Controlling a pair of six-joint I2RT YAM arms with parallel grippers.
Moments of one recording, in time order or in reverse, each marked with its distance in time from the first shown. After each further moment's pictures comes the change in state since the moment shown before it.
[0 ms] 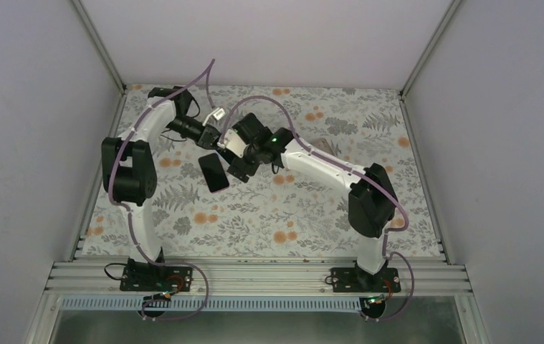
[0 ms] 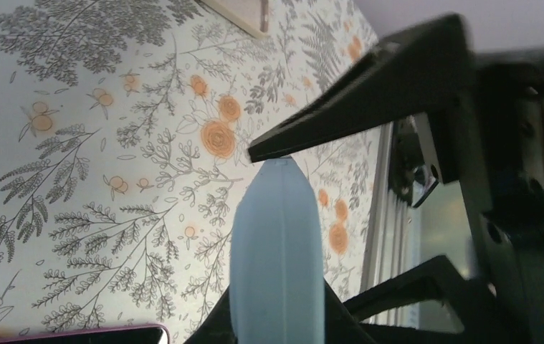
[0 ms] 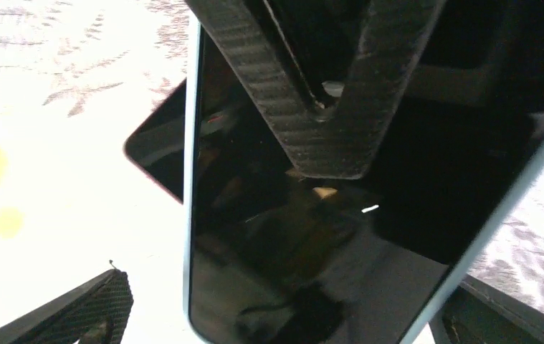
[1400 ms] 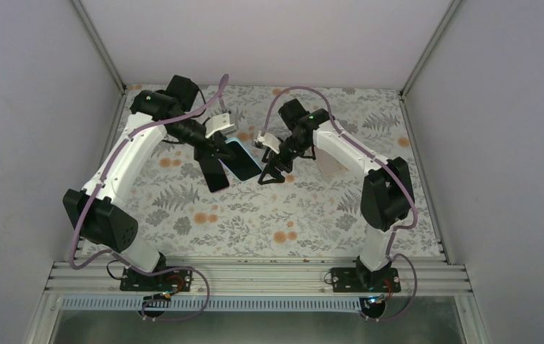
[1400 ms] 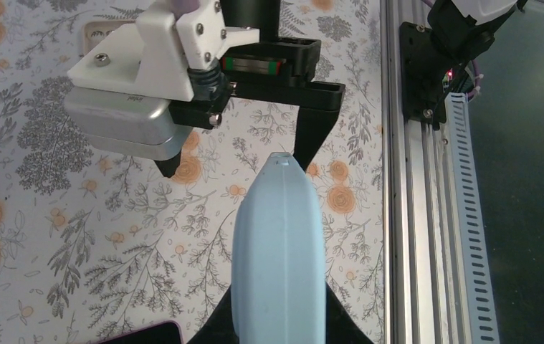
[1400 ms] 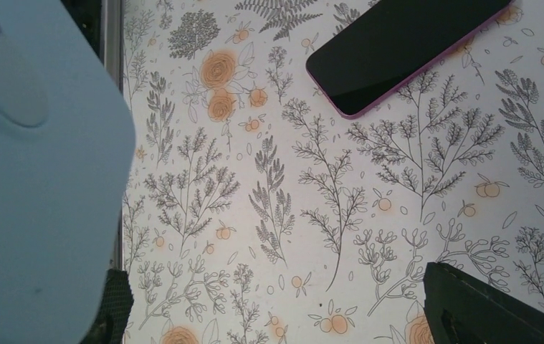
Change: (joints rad) left arm -0.212 -0.474 -0.057 -0.014 -0.264 0.140; right arm -0.307 -0.054 -0.035 -0.365 -0.765 -0.392
